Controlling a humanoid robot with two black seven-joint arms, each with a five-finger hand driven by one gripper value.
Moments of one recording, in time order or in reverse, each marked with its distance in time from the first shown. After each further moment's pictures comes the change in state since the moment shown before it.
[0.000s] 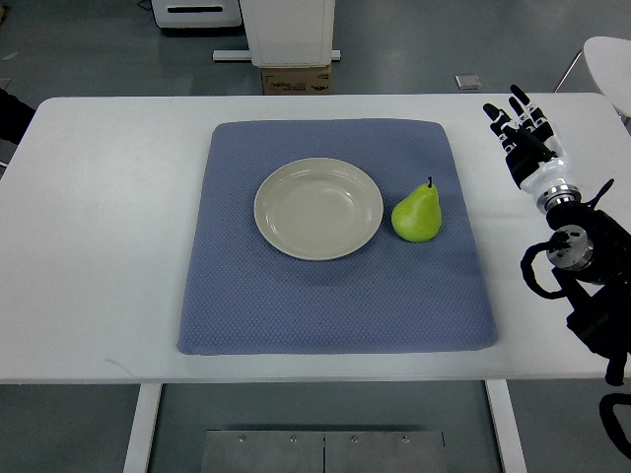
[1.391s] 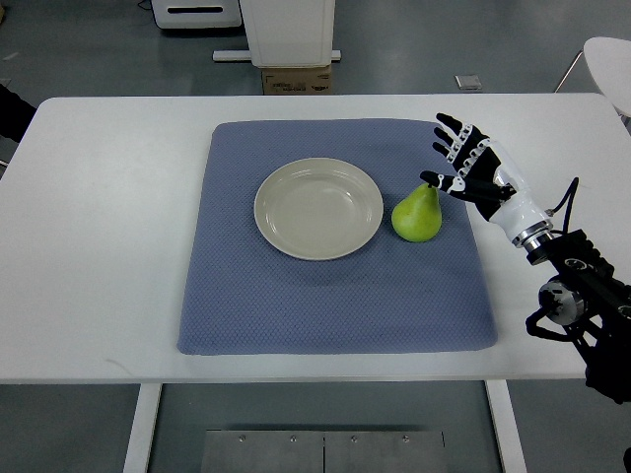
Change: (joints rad) left arm 0.000 0.000 0.000 0.000 0.000 0.000 0.000; right arm -0.125 -0.057 -0.189 0.153 -0.408 0.180 0.276
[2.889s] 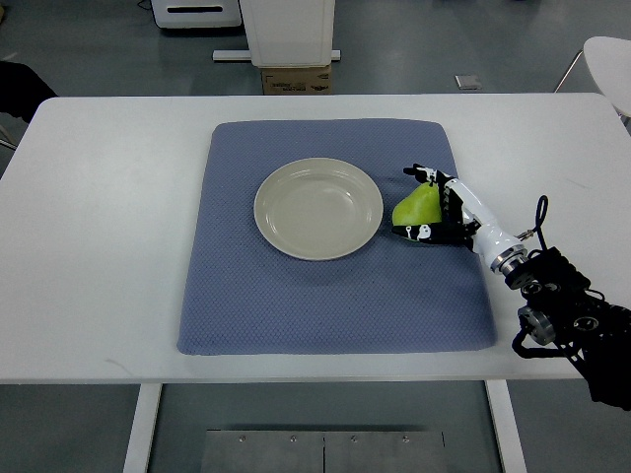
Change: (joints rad) left arm 0.000 0.000 -0.001 0.000 0.000 0.000 0.000; right arm 0.074 0.004 -0.383 -0.104 -0.002 -0.288 0.039
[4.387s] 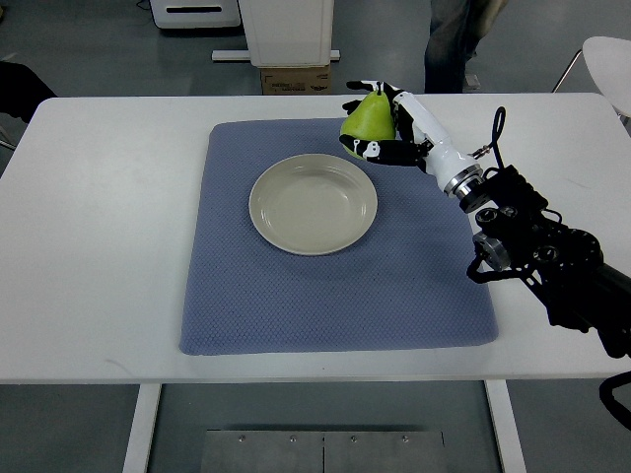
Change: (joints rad) left arm 0.000 0.000 0.000 0.000 0.000 0.000 0.000; right arm 0.252 0.099 -0.058 -0.003 0.016 -0.049 0.000
